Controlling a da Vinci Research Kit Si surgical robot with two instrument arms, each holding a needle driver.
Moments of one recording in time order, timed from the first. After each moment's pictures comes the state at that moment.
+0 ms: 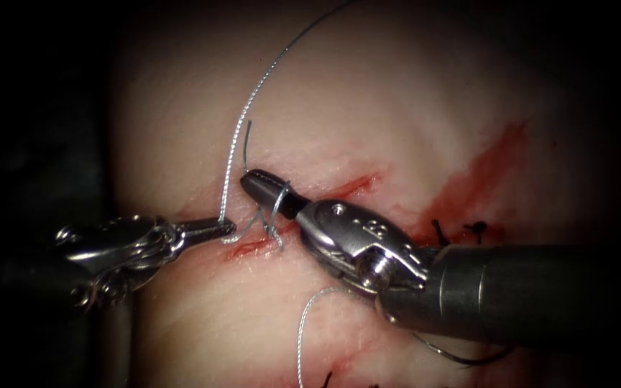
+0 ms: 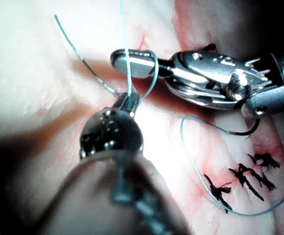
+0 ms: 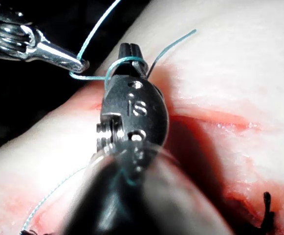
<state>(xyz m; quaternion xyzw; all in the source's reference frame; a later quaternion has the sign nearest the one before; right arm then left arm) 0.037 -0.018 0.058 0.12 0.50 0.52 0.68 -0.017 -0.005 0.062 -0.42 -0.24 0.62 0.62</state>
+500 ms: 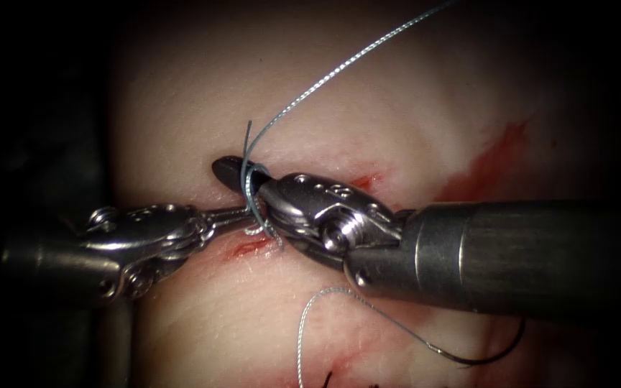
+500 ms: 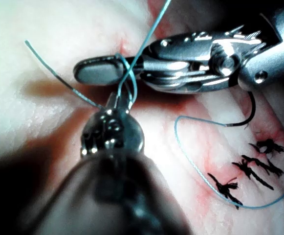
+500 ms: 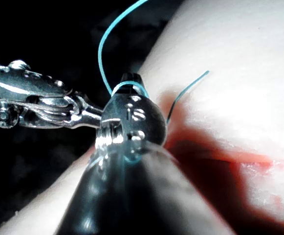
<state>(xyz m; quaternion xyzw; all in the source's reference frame) 0.040 -0.016 0.055 0.15 0.42 0.59 0.67 -0.019 -0.005 0.064 -0.36 -0.20 0.69 0.59</state>
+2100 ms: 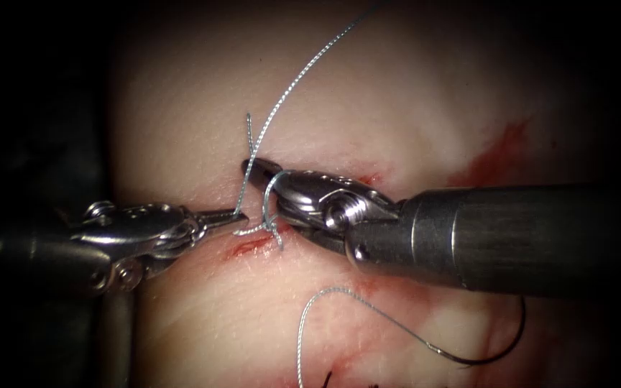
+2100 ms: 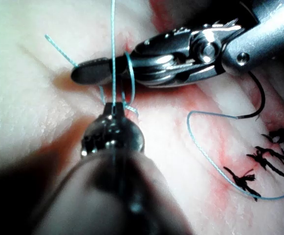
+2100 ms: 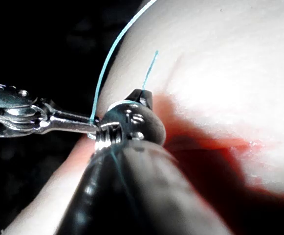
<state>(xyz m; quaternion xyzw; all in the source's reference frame) 0.037 -0.017 0.058 0.15 0.33 0.65 0.66 -0.016 -0.003 0.064 -0.30 -0.16 0.73 0.59</state>
